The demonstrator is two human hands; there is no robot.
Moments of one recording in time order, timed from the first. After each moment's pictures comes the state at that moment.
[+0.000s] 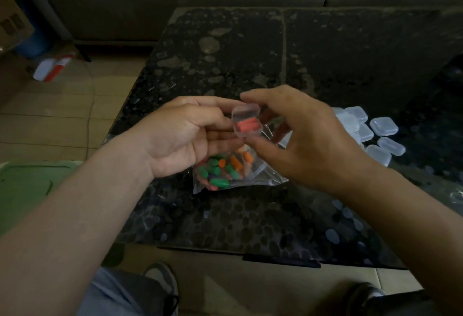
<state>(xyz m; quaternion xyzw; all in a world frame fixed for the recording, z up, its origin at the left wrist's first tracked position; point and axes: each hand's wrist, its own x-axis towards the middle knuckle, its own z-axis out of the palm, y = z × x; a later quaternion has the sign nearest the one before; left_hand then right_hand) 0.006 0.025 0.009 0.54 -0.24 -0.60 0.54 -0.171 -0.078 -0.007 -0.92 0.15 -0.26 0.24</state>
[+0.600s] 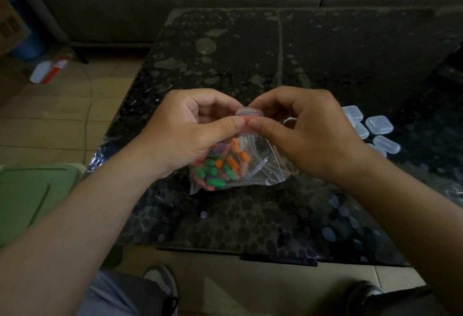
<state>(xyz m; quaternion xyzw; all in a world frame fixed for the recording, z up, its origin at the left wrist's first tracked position) -0.001 0.029 -0.002 0.63 -0.49 -0.32 0.52 -0.171 -0.083 0.000 -0.86 0.23 -0.26 0.37</state>
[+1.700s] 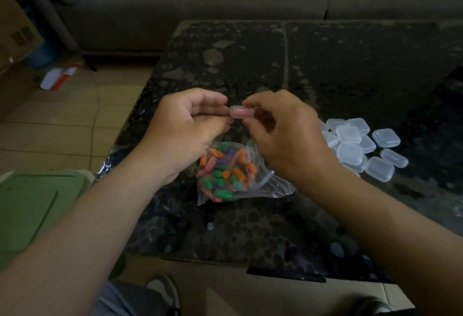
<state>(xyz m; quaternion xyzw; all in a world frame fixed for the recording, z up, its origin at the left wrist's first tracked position) 0.010 0.022 -0.004 0.69 -0.37 -0.28 0.56 -0.132 -0.081 -0.020 -0.87 0.28 -0.32 0.24</state>
